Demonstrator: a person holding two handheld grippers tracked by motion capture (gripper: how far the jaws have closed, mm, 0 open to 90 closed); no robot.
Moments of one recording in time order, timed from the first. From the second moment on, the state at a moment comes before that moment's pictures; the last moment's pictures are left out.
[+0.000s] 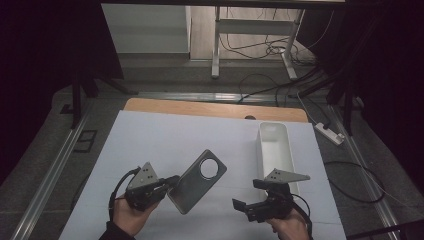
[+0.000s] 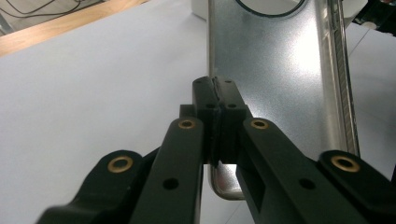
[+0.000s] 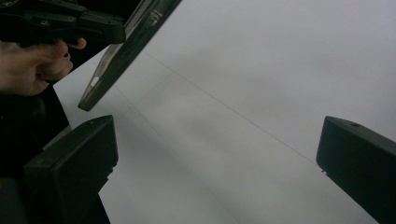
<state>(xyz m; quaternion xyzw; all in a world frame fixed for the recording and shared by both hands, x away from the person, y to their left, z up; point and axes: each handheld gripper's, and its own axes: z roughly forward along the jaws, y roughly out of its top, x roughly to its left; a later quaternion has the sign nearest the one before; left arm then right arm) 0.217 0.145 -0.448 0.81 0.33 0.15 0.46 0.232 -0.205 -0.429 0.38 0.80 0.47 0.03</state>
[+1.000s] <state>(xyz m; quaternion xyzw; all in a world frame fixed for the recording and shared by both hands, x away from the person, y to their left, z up) 0.225 0.111 -0.451 0.81 0.32 0.14 0.48 0.251 -0.146 -0.434 0.38 0.80 0.47 -0.02</state>
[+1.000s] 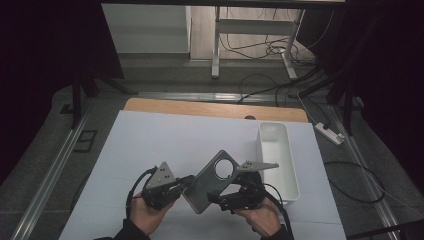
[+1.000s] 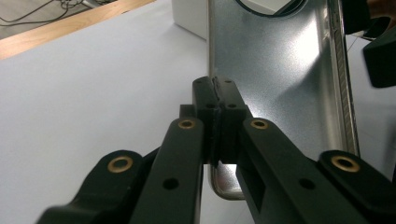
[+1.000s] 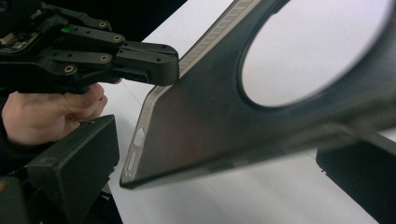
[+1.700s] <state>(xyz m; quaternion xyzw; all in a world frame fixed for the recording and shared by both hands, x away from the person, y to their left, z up) 0.217 0.107 -0.448 0.80 0.31 0.17 0.49 0.258 -0.144 -0.438 0.42 0.75 0.51 -0.06</state>
